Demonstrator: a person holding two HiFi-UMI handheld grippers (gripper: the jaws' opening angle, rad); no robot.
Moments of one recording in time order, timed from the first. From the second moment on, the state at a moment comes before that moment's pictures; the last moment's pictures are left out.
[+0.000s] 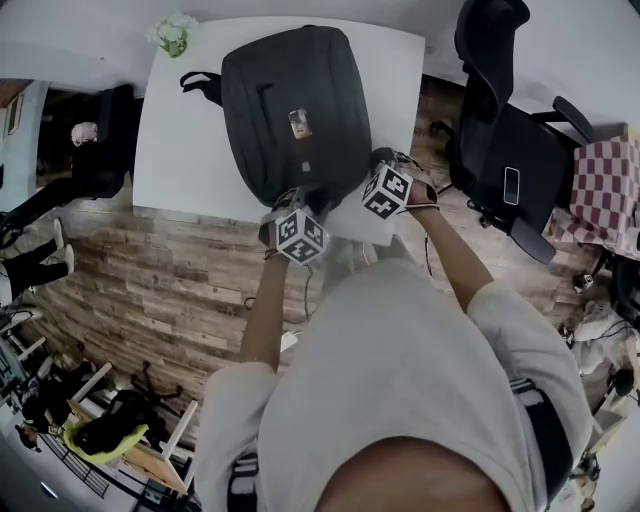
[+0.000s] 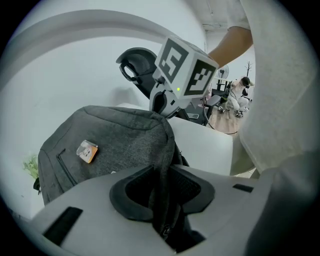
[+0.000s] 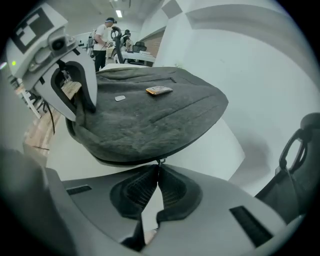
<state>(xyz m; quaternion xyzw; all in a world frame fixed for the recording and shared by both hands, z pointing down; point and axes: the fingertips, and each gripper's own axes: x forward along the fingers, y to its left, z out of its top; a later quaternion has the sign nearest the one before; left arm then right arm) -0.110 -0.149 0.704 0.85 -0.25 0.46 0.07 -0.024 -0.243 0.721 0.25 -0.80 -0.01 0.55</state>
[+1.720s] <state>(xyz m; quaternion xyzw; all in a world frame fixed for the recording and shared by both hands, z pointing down) -0.222 -0.125 0.710 0.77 -0.13 0.61 -0.10 -0.045 -0.161 0.721 0.27 -0.80 0.13 0.52</state>
